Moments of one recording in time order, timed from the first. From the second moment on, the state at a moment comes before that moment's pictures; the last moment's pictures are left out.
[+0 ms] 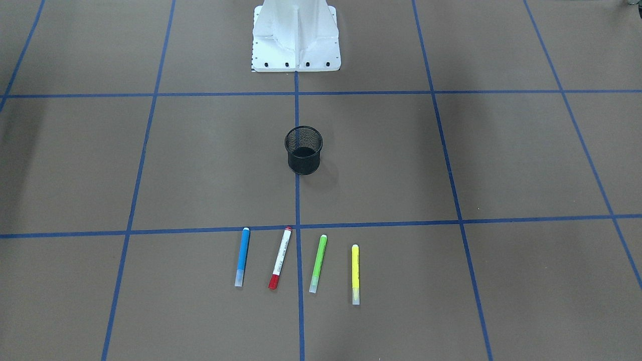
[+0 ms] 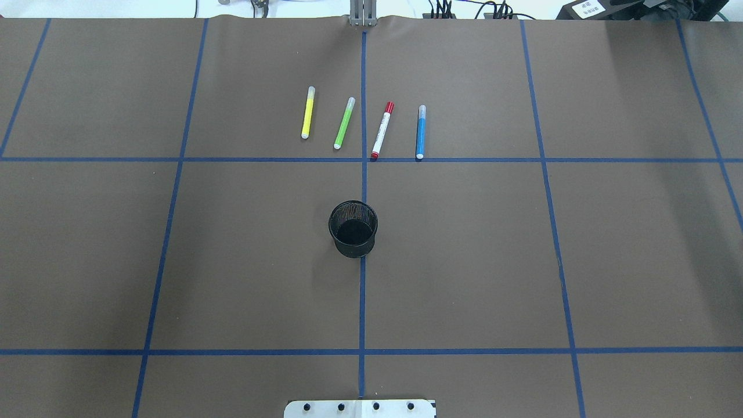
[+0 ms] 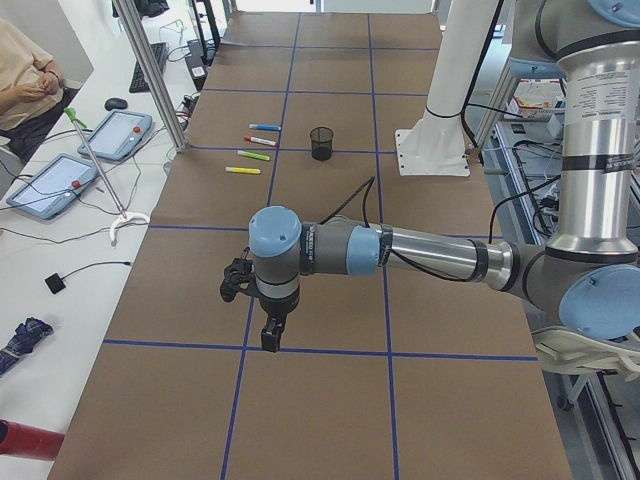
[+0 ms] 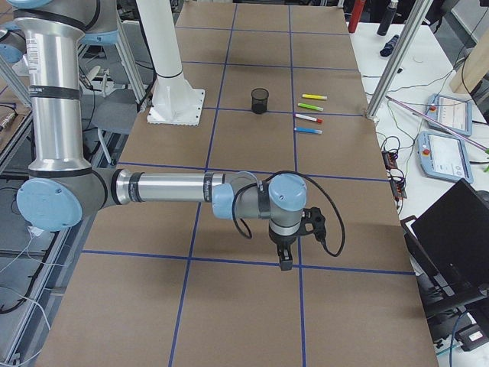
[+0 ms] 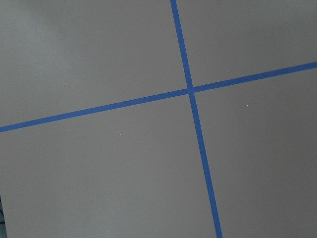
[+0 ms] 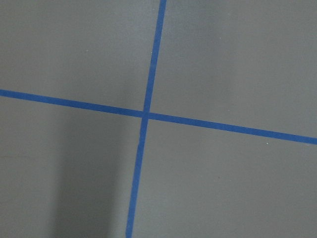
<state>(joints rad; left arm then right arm) -1.62 -1.52 -1.77 -1.46 -2.26 0.20 1.58 -1.54 1.67 -1.69 2.31 -0.10</state>
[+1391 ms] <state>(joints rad) -1.62 -1.52 -1.77 -1.46 -2.26 0.20 1.57 -1.60 1.72 -1.77 2.29 -0.10</state>
